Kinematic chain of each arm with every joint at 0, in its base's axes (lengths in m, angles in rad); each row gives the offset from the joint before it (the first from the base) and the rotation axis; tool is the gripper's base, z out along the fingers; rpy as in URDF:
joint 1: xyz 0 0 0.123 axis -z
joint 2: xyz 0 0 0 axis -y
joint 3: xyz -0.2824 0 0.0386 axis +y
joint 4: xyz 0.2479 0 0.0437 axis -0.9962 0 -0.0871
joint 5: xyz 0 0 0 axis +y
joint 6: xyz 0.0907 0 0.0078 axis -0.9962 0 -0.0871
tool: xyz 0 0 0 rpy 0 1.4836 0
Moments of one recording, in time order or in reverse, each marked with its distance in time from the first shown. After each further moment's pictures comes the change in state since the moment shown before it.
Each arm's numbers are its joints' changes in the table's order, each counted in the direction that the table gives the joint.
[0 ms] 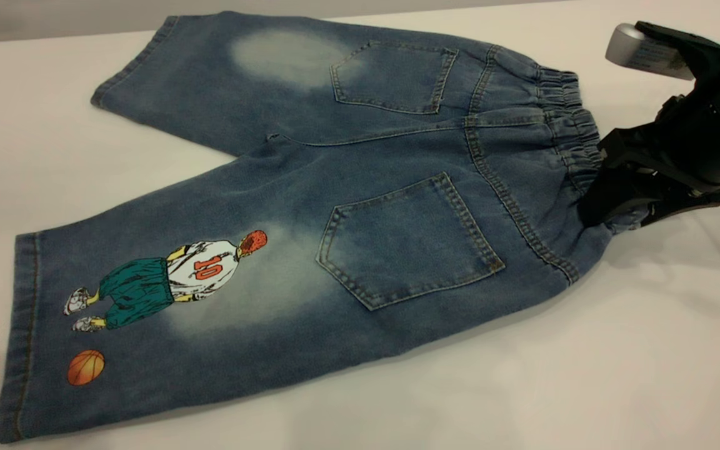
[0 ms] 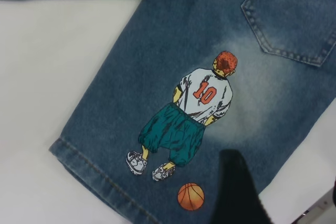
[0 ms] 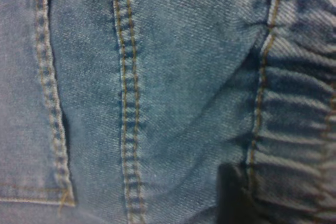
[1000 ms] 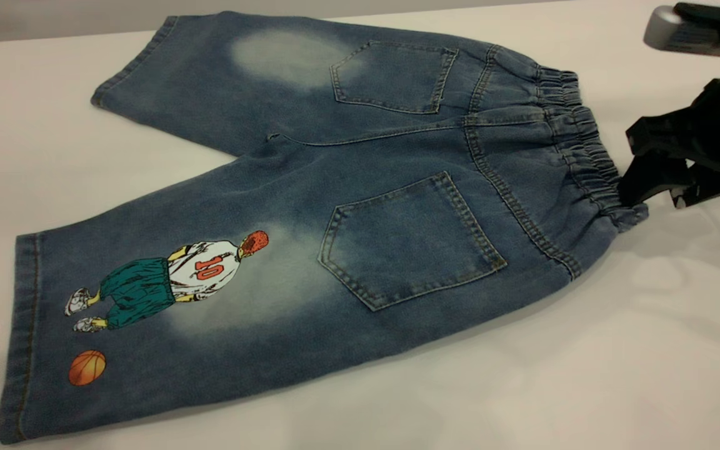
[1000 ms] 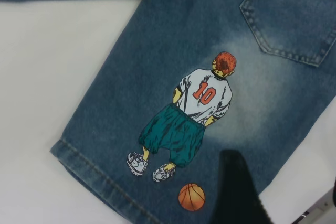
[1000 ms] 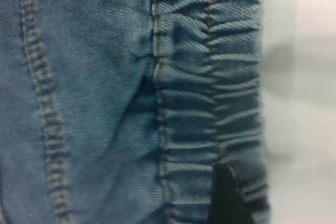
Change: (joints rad) left arm 0.000 0.008 0.000 0.001 0.000 0.000; right arm 0.003 0.077 0.065 -0.068 -0.181 0.010
